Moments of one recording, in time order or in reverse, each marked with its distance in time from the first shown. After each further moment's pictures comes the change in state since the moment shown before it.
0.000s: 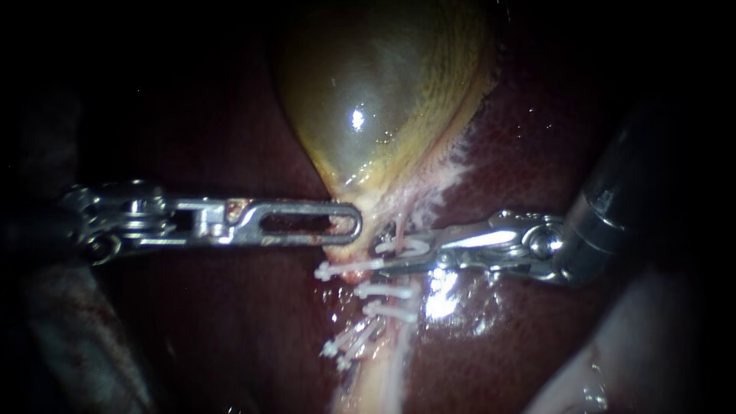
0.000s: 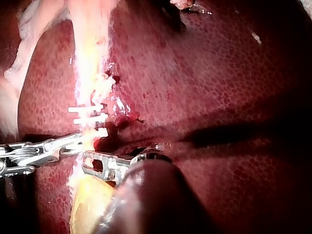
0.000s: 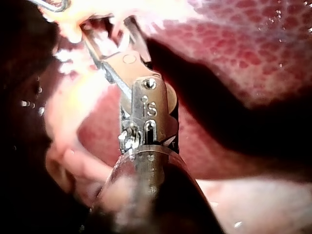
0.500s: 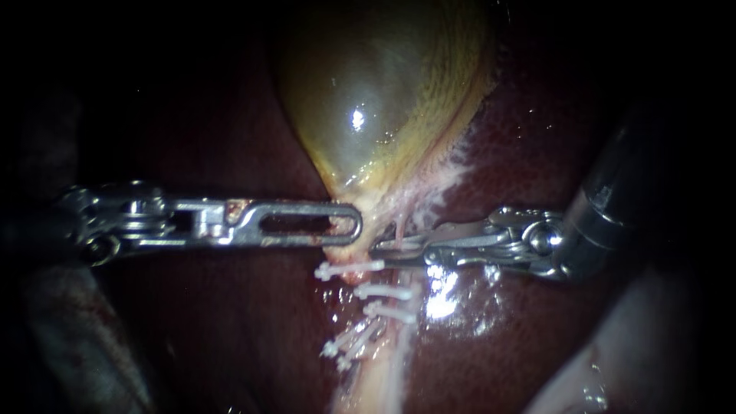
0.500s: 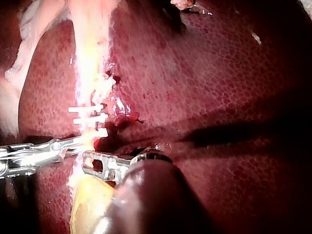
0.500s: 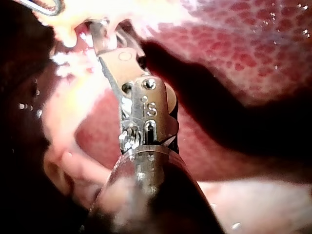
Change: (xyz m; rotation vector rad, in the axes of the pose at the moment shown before) right arm 0.000 0.000 0.000 0.004 -0.003 0.001; left arm 0.000 0.000 0.000 0.000 0.000 0.000
